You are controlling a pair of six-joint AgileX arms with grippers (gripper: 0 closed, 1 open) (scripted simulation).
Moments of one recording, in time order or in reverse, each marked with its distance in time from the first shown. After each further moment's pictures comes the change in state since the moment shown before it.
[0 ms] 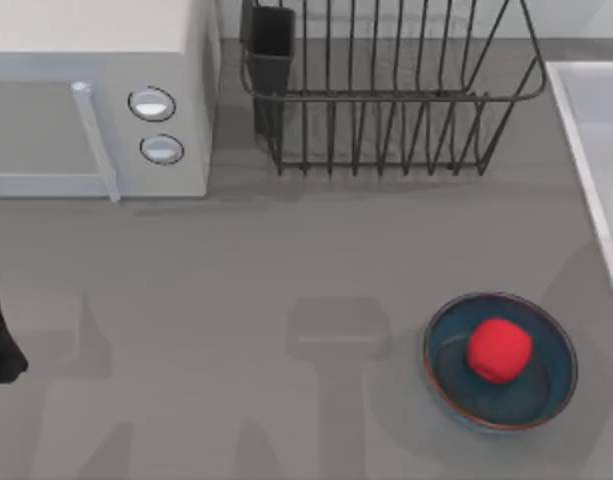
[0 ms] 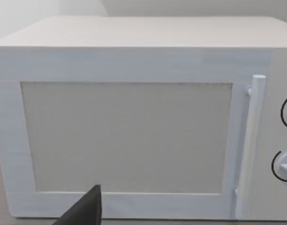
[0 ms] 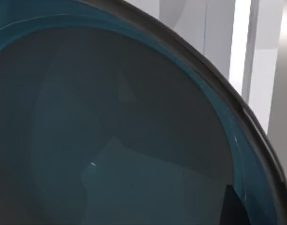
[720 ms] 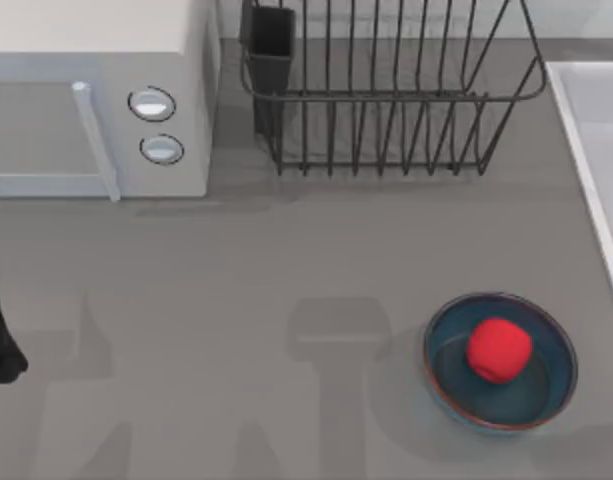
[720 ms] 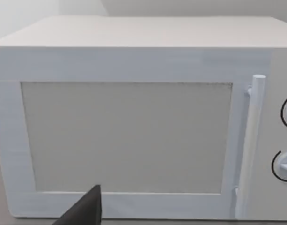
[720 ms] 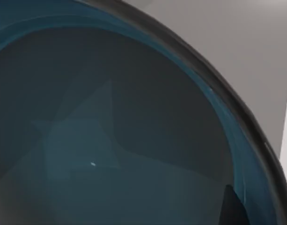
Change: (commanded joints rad) left arm 0.000 0.000 0.000 0.000 0.000 0.000; right arm -0.257 -0.722 -0.358 -0.380 -0.028 -0.262
